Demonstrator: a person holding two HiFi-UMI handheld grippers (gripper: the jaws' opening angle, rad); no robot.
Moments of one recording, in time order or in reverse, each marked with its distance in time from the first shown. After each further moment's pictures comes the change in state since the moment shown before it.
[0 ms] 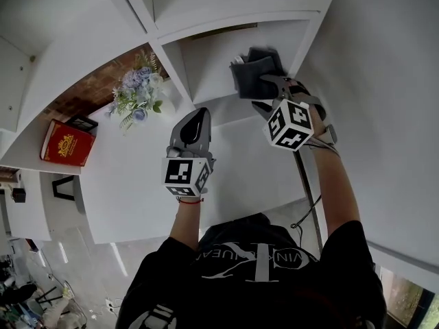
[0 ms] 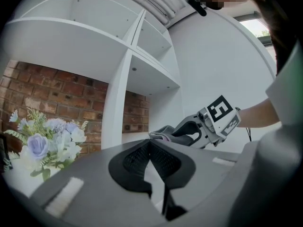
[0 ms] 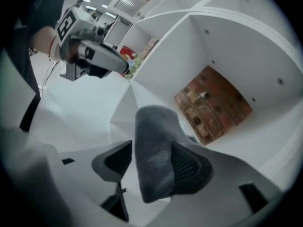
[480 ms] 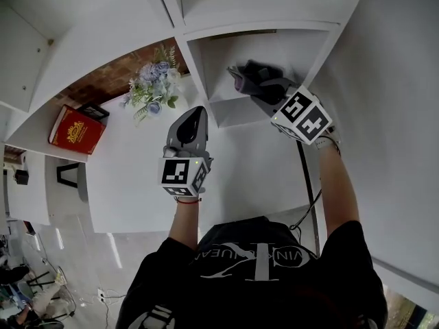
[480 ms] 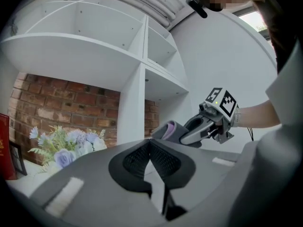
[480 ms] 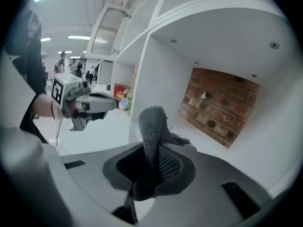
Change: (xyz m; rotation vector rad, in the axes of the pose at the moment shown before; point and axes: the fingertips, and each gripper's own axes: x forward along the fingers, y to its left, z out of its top) left arm -0.026 0.034 0.018 0.025 -0.024 0.098; right arm -0.012 -0.007 0.062 0.386 -0.244 0.226
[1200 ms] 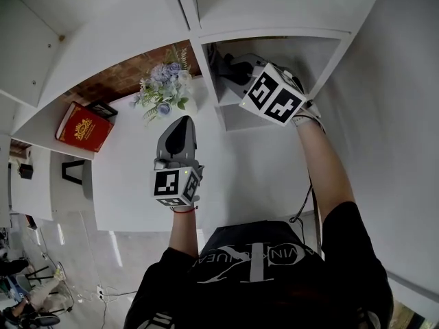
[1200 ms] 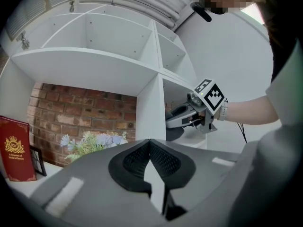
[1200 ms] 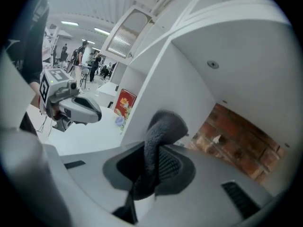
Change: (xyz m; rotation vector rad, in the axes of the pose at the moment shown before) left arm -0.042 0.044 0.009 0.006 -0.007 0.143; right arm 0.047 -0.001 0.109 -0.292 -0.130 -0.002
